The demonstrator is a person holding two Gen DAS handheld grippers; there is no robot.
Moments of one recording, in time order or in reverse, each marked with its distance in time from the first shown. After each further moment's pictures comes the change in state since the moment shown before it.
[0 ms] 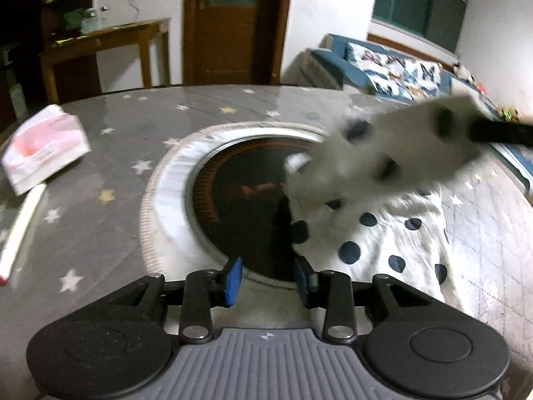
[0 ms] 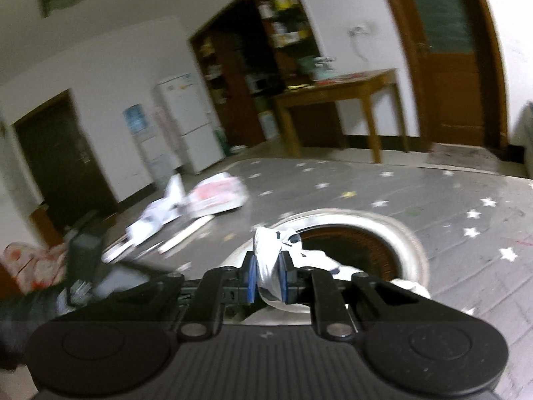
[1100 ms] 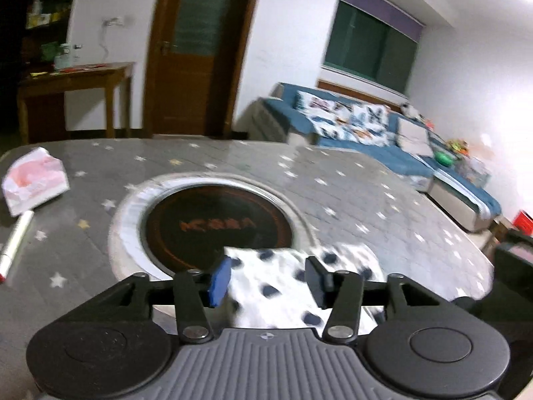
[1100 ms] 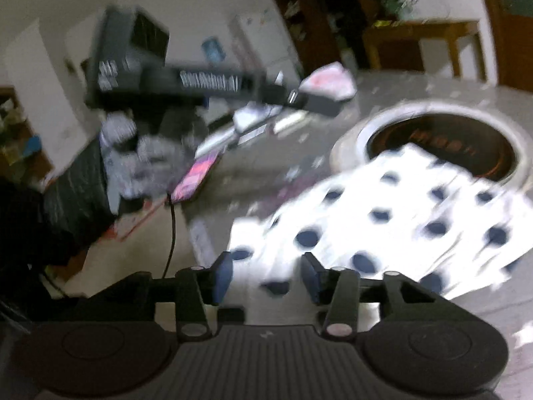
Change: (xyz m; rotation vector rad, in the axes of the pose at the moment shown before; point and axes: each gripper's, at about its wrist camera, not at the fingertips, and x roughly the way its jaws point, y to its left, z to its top) left arm -0.091 -0.044 -0.023 0.044 -0.162 -0.204; right arm 0.017 0.081 -0.123 -0.083 0.273 0.233
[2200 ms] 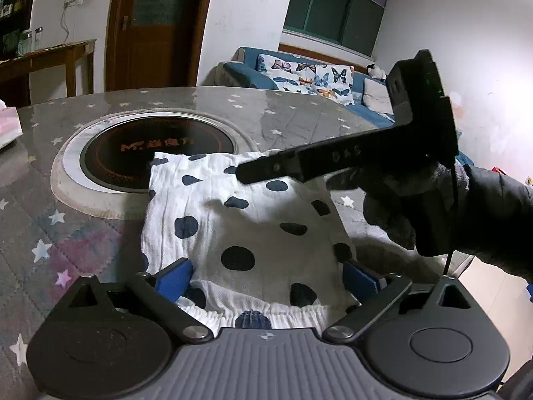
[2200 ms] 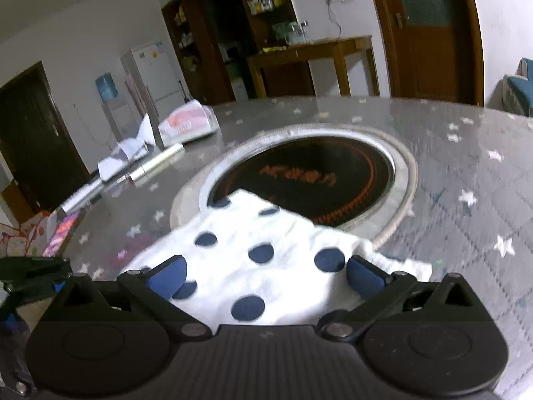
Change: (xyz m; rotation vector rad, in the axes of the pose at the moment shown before) left arm 0.006 -0.046 -0.084 0.058 0.103 -0.092; right arm -0.004 -0.090 0.027 0.142 -0.179 -0.390
